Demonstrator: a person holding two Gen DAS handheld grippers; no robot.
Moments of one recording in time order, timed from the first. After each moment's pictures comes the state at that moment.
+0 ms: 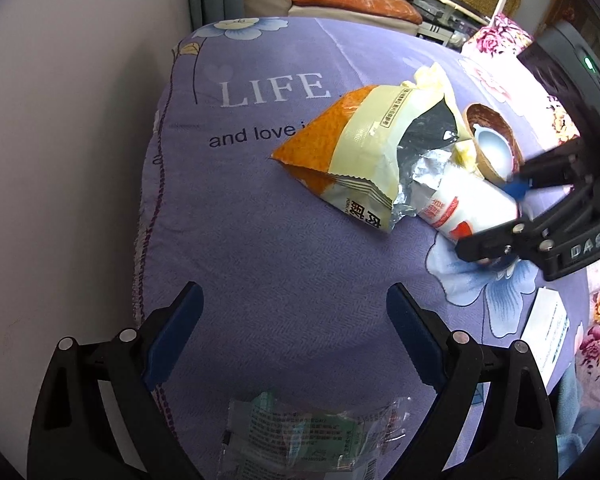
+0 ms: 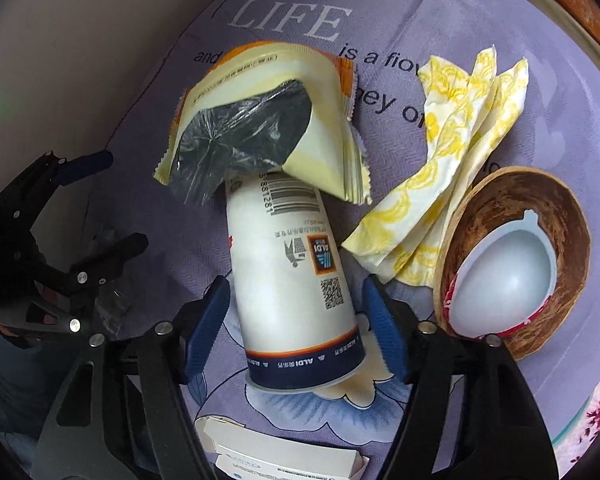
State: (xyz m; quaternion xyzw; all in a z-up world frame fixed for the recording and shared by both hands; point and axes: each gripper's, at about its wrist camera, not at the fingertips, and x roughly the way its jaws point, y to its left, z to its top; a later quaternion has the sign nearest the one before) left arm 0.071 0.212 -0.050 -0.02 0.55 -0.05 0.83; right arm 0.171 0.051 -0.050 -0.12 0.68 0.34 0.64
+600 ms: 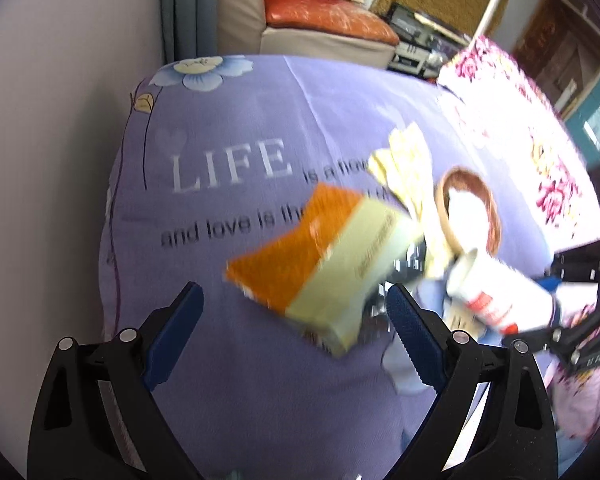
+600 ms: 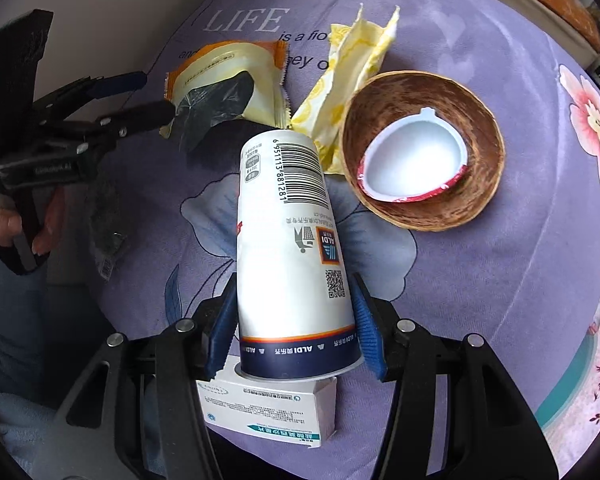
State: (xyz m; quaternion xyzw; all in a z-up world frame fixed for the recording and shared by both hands) left arm 0.139 0.201 -0.033 -0.06 0.52 -0.10 0.84; right arm 0.140 -0.010 -0.014 -0.10 0.66 0.31 0.68
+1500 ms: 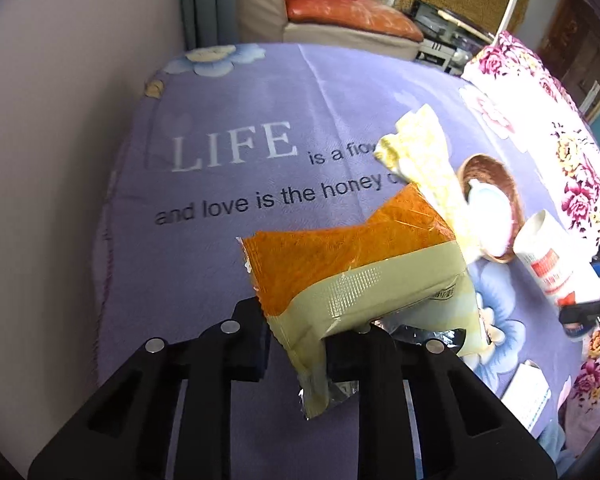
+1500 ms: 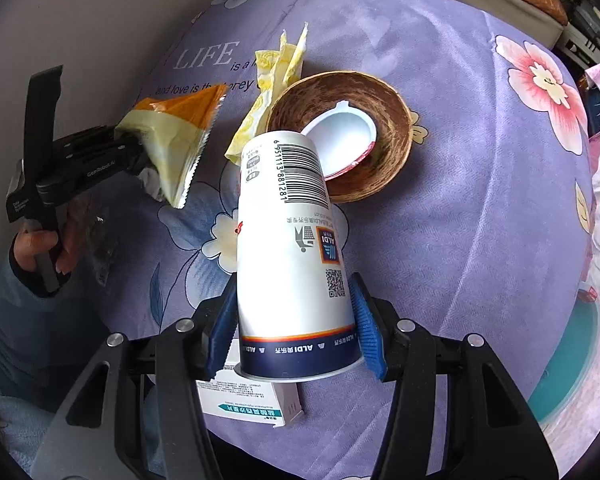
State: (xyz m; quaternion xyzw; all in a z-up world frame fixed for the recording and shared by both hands) left arm 0.129 0.171 -0.041 -0.03 0.52 -0.04 0.85; right arm 0.142 -0.075 -0.009 -0.05 0.64 0.29 0.71
